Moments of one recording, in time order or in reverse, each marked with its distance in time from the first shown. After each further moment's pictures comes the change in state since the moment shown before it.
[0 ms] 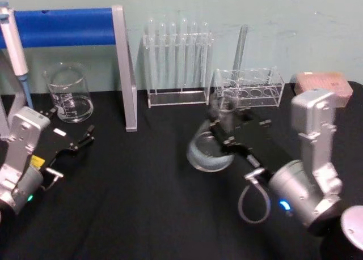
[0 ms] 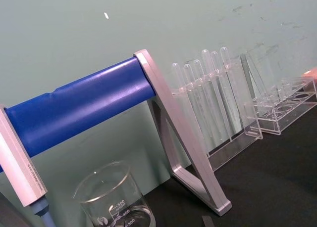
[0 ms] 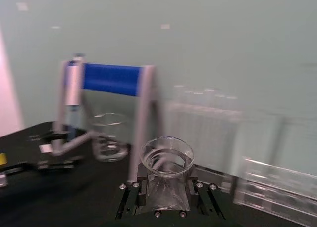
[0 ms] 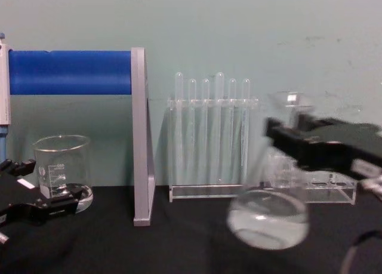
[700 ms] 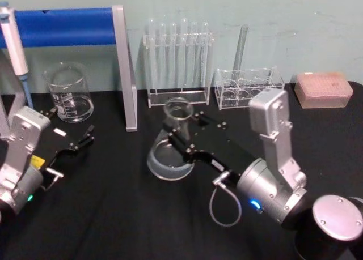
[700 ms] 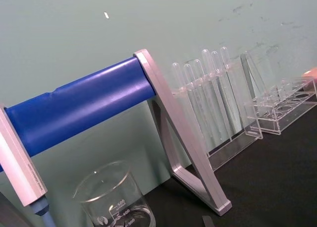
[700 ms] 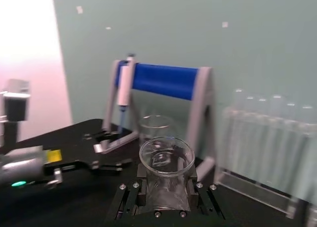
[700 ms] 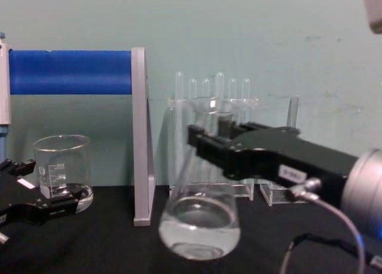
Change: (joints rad) left arm 0.000 0.000 0.000 0.000 0.000 0.000 0.000; right arm 0.109 0.027 -0.131 0.086 0.062 -0.014 0.083
